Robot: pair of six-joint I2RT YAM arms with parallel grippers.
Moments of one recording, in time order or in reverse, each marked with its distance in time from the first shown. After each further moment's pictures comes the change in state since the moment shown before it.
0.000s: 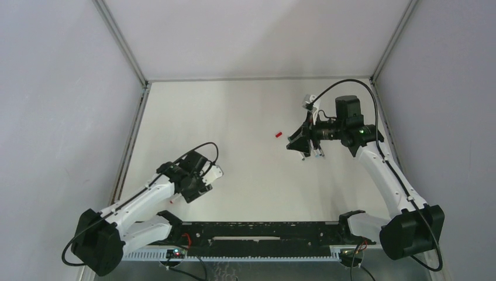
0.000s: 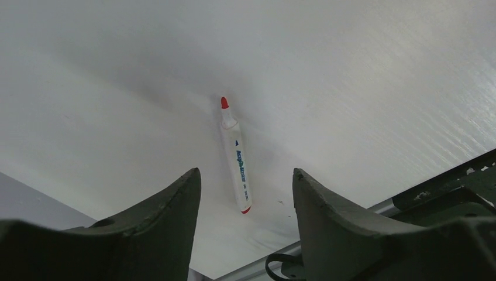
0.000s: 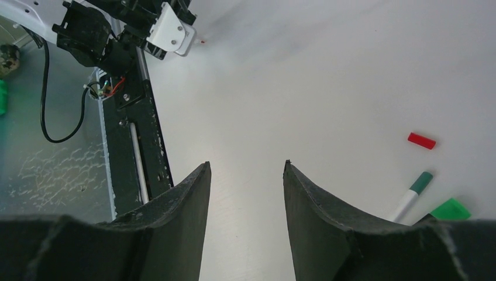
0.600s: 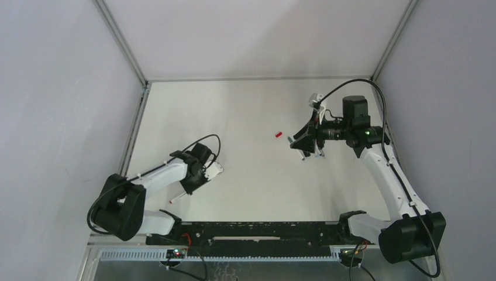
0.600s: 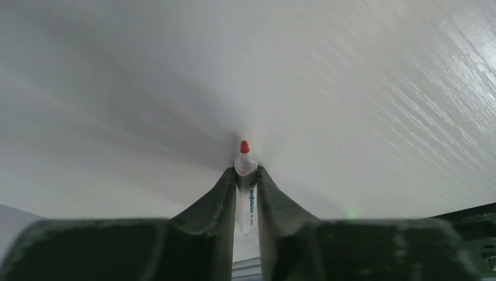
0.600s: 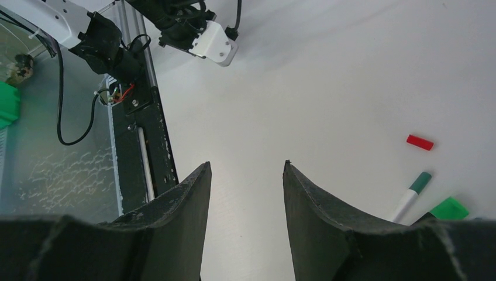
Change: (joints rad) left arm 0.093 0.322 0.041 0.091 0.009 0.002; right arm -0.054 -0.034 0.000 -0.014 -0.061 0.000
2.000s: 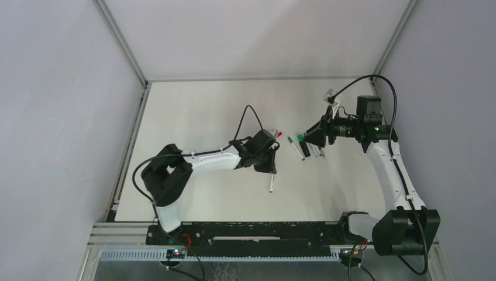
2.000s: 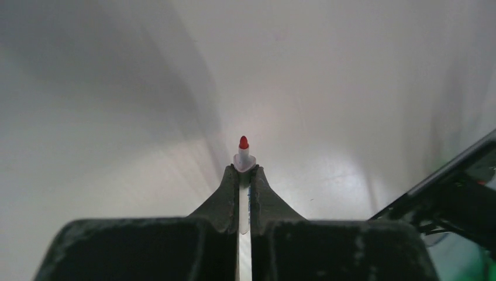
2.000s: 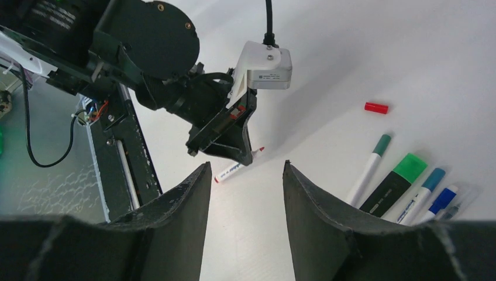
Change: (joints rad) left arm -0.459 0.473 0.552 0.449 0.206 -1.134; right arm -0.174 0.033 0.000 -0.040 -0.024 -0.027
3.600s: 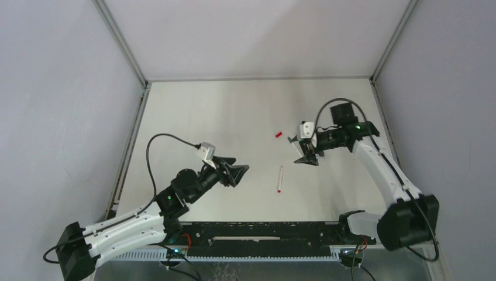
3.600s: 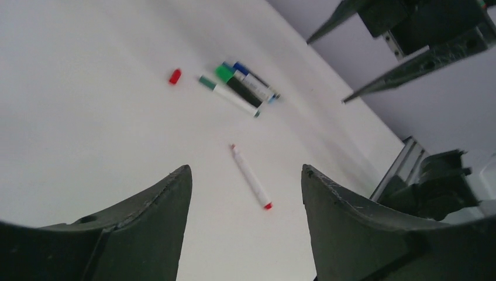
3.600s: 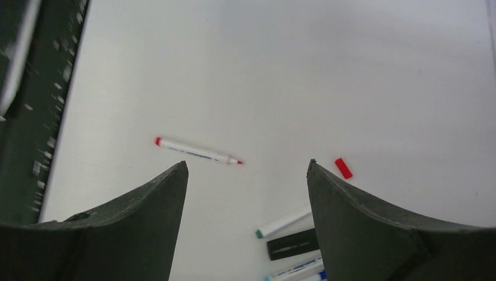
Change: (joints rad) left arm -0.027 -1.077 -0.826 0.687 -0.222 0.176; right arm 0.188 0.006 -0.024 -0.253 0.012 -0.924
